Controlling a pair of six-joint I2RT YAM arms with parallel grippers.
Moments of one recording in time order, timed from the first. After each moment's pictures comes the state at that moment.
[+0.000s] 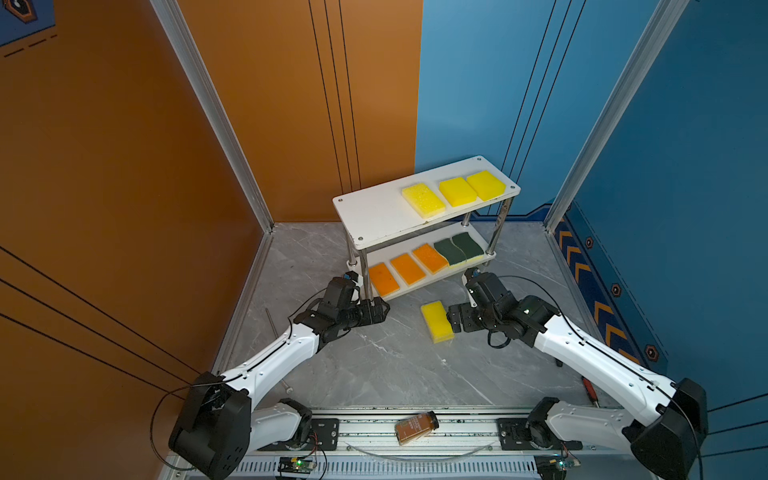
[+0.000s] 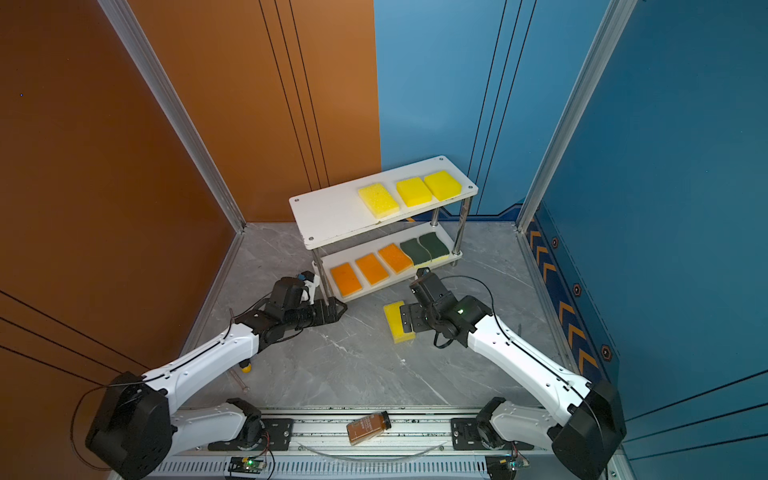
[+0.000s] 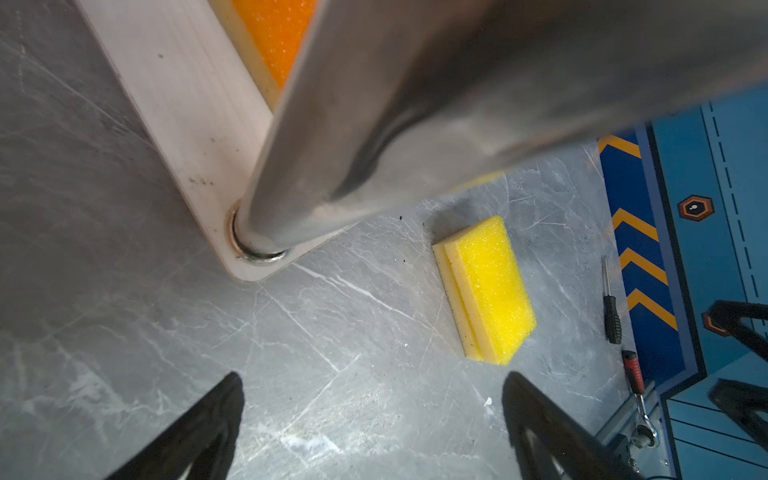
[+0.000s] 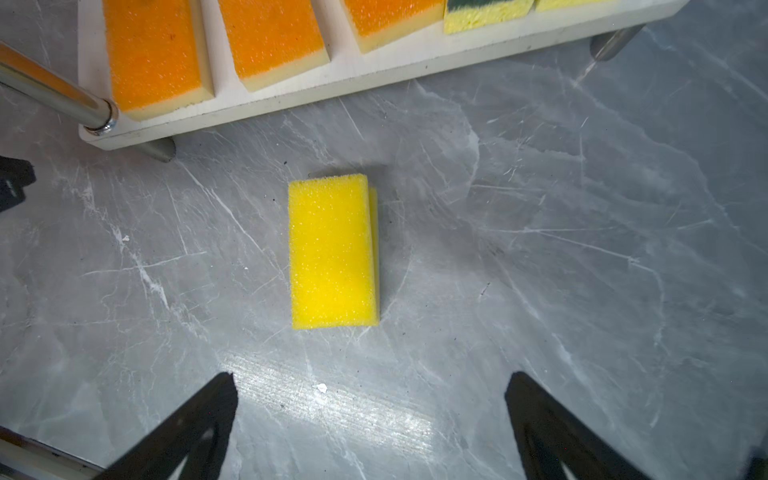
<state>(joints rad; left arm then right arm) -0.44 1.22 0.70 -0.23 0.23 -0.62 0.69 1.20 1.00 -0.78 0.17 0.44</state>
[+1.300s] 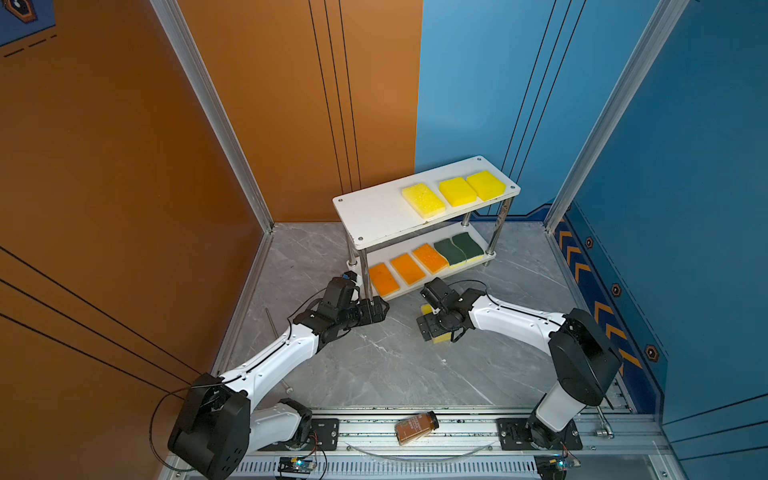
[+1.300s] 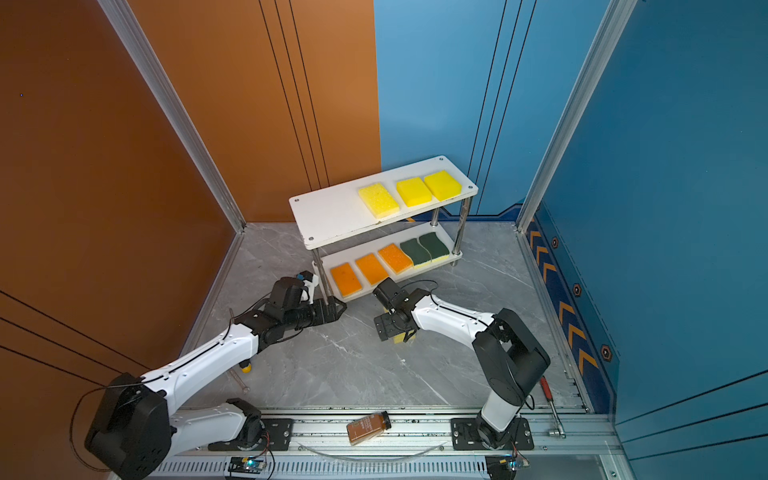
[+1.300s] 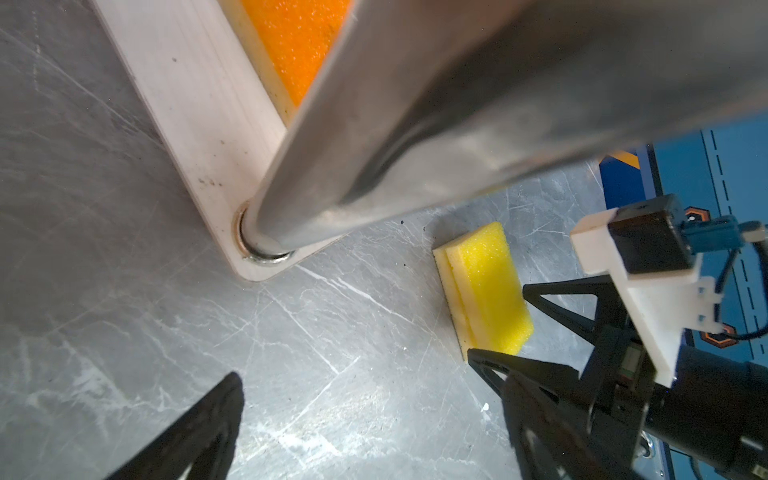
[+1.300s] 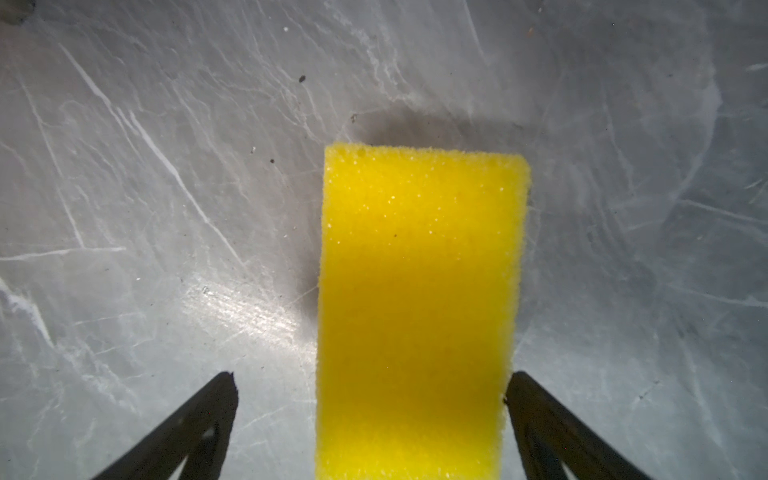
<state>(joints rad) -0.45 1.21 0.70 -0.23 0.22 -0.65 0.75 1.69 1.10 -0.64 0.12 0.35</state>
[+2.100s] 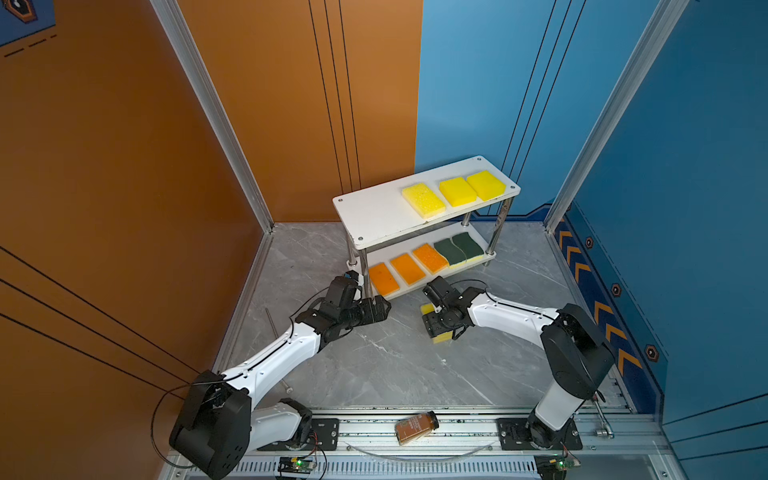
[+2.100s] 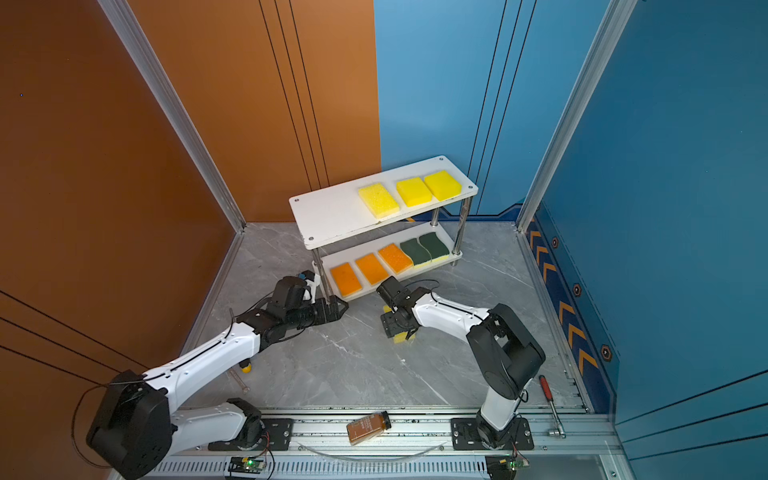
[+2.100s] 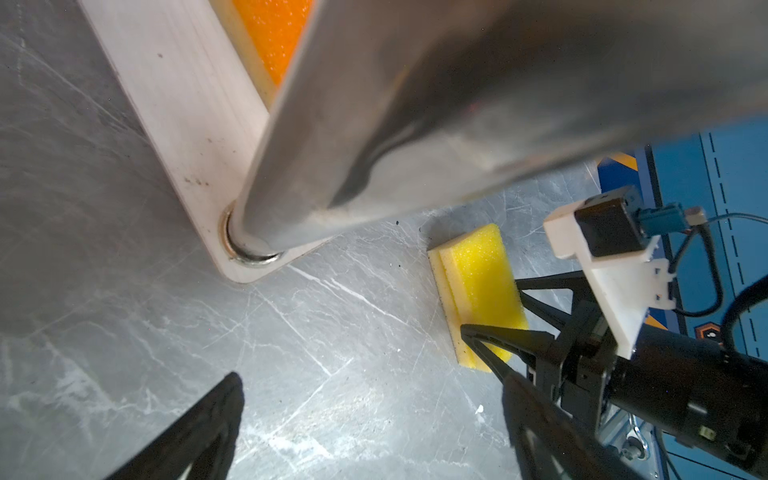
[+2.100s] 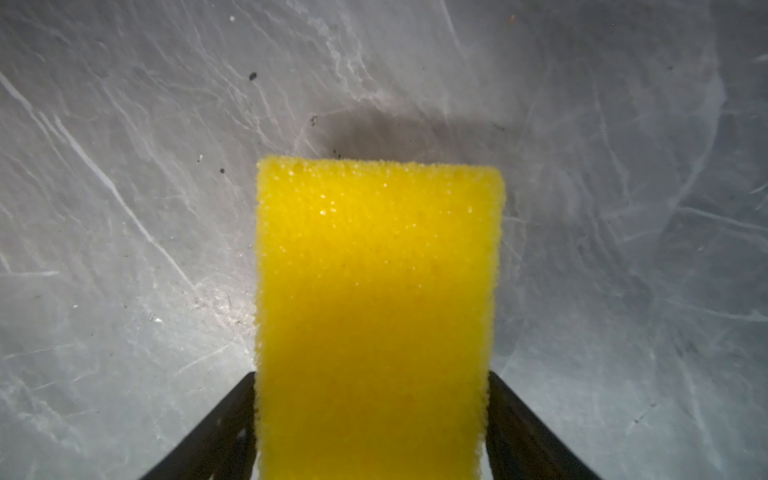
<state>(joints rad) -0.47 1.23 0.71 -0.24 0.21 -0.66 0.72 1.72 1.09 -0.62 0.12 0.34</state>
